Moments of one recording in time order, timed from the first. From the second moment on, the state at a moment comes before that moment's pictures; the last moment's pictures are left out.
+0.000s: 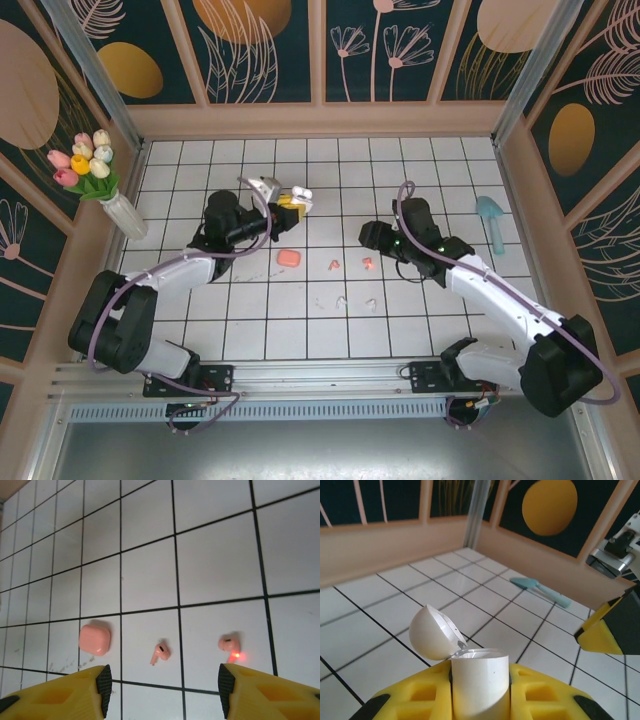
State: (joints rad) left arm -0.42 1.45 0.67 0.66 0.60 -0.17; right arm 0.56 1.15 0.80 -0.40 -0.06 0.76
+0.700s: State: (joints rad) left arm -0.43 1.45 0.42 1.39 0.40 -0.24; right arm 0.93 1.31 0.75 -0.51 0.16 1.14
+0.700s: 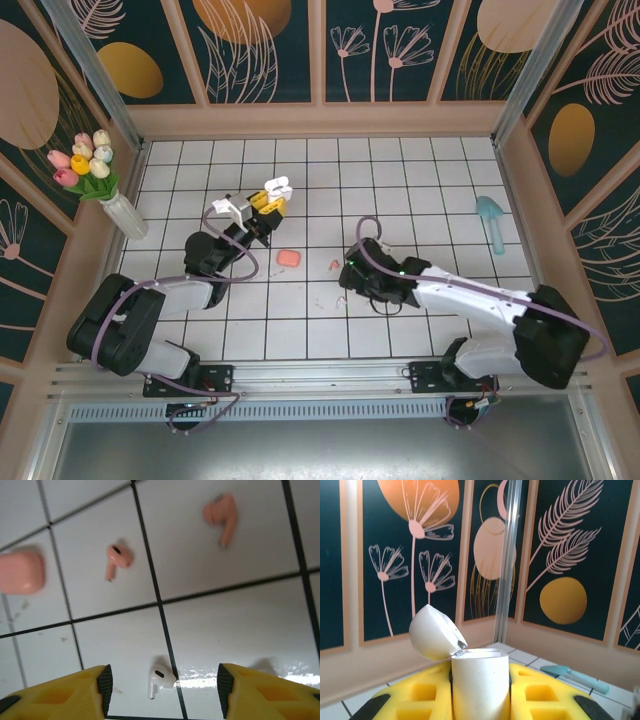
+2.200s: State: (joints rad) left arm -0.43 1.47 0.35 1.50 0.30 -0.25; right arm 1.09 1.66 0.90 -0.59 0.24 1.56
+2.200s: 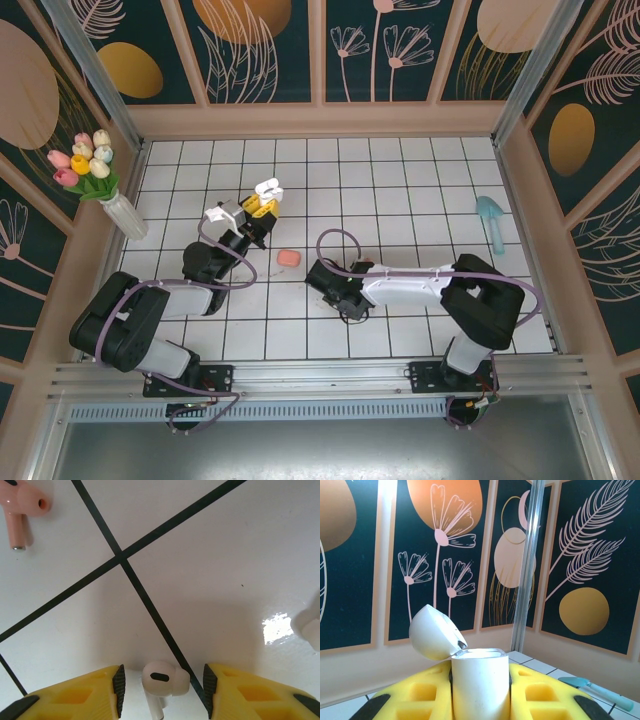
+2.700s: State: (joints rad) left arm -0.43 1.47 0.35 1.50 0.30 -0.26; right arm 1.09 1.70 0.94 -0.59 0.24 1.53
